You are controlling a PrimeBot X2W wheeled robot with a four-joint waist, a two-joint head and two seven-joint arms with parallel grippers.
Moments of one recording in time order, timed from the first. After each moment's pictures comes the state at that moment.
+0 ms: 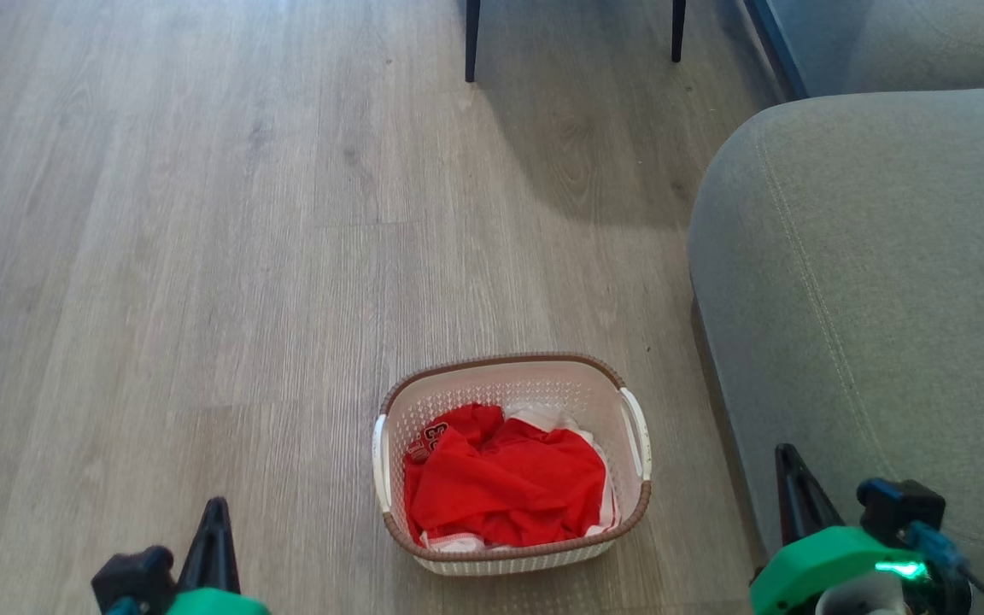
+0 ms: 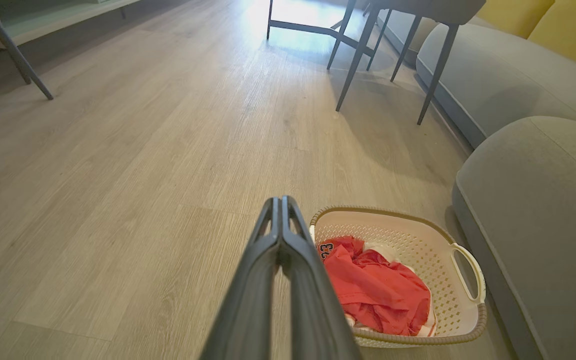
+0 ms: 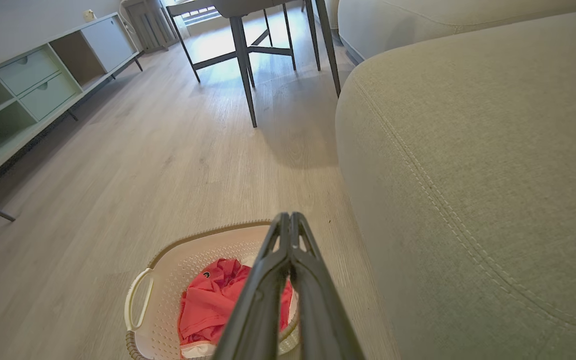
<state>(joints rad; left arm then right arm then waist) 0.19 0.05 -0.07 0.22 -0.28 0.04 -0.22 0.05 -0.04 0.09 0.30 0.34 0.13 -0.23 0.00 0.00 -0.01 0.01</state>
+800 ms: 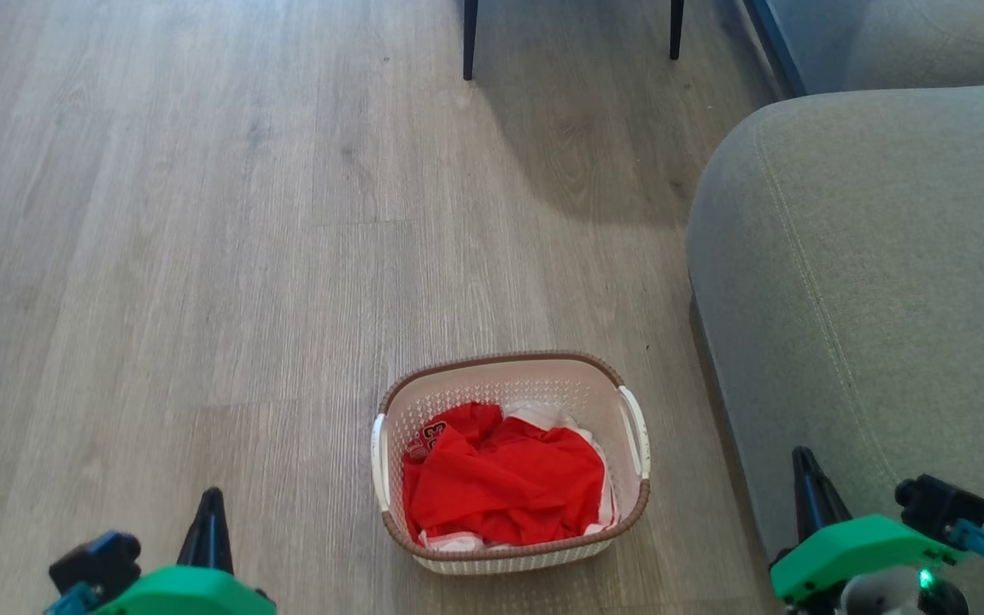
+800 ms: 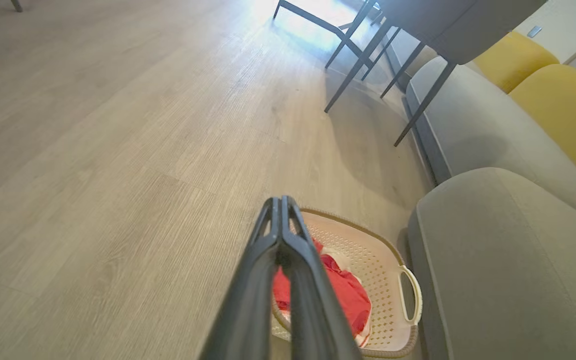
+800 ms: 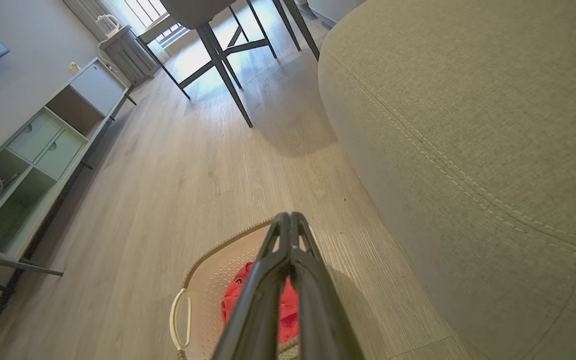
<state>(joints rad) 0.15 0.05 -0.04 0.23 -0.55 0.01 -0.15 0.04 -0.04 0.06 0.30 0.61 0.13 -0.17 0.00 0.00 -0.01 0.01</state>
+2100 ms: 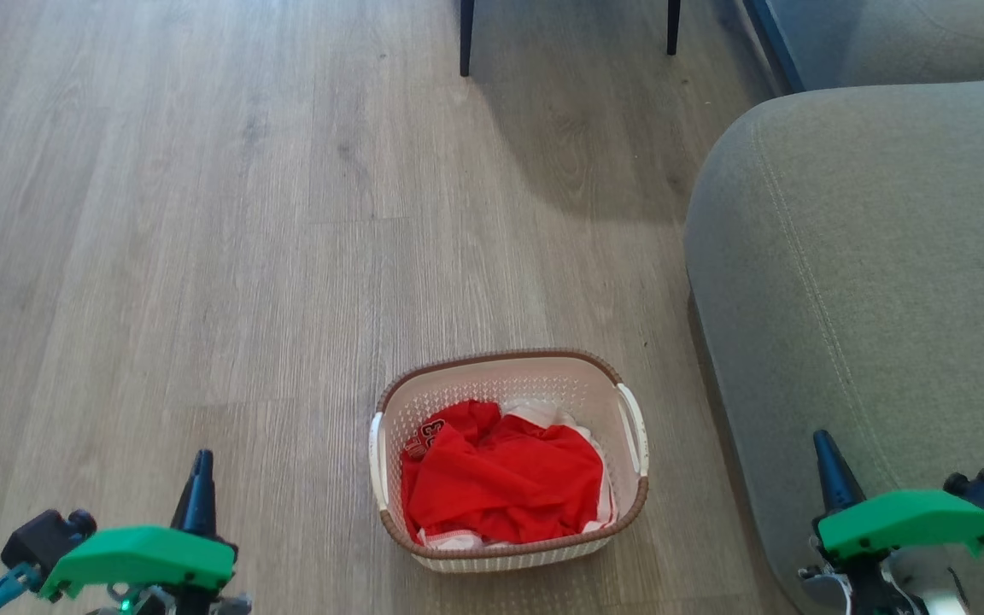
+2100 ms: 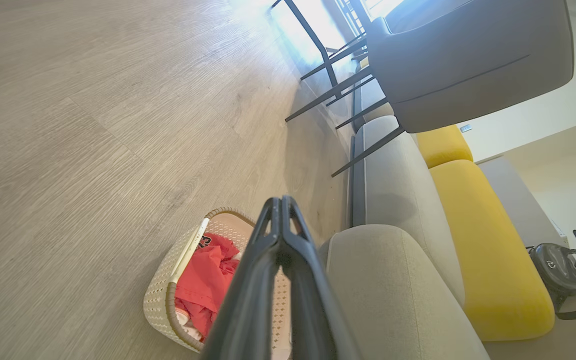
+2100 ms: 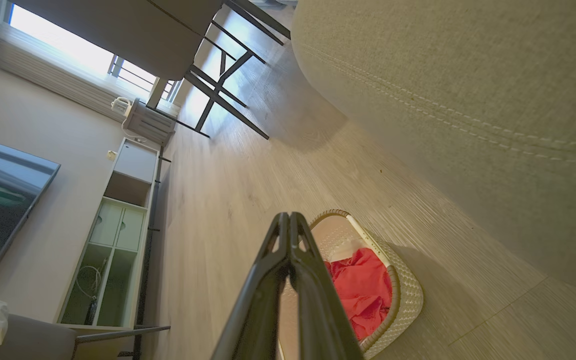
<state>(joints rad) 0.07 0.05 0.01 0.25 -0.98 -0.04 -0.04 0.00 -0.05 0.00 0.29 1.03 0.13 -0.07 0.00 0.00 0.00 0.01</state>
